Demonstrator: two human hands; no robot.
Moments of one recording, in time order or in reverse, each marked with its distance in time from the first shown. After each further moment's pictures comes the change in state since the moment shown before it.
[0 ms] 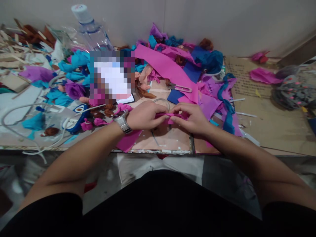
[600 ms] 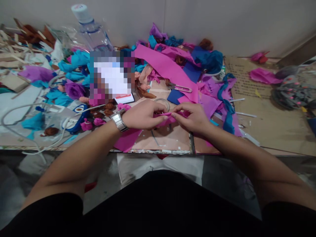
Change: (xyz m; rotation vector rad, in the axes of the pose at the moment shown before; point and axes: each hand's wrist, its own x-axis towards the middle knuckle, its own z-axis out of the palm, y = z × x) left_hand 0.000 0.002 -0.012 -0.093 -0.092 -0.072; right_hand 0.000 0.006 0.003 -0.100 0.100 -0.004
